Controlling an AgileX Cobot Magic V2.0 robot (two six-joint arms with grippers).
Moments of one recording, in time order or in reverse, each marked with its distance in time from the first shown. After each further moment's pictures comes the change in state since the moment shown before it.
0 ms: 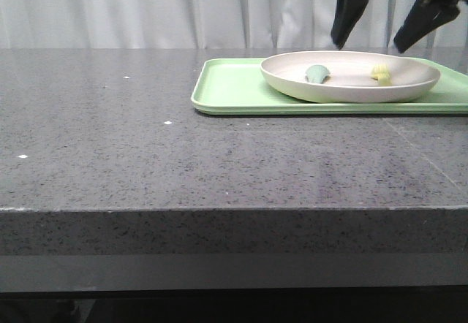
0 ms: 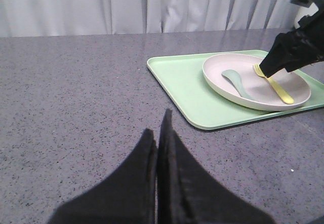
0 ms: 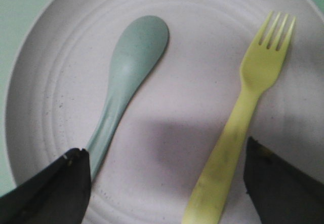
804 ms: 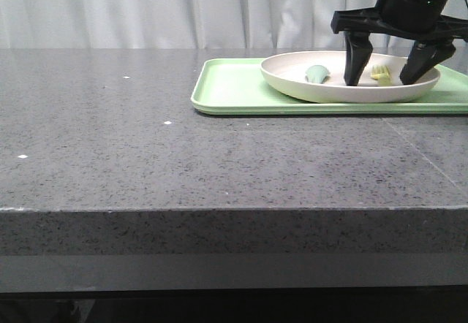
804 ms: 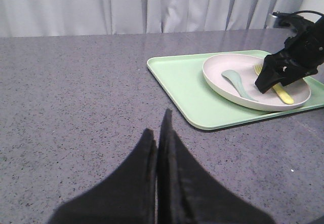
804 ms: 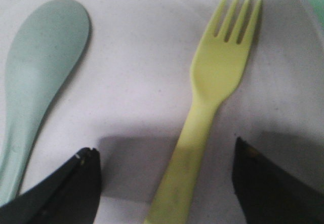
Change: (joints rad) left arm 0.000 0.000 0.000 0.000 0.000 0.000; right arm -0.015 0.114 -0.028 -0.124 -0.003 0.085
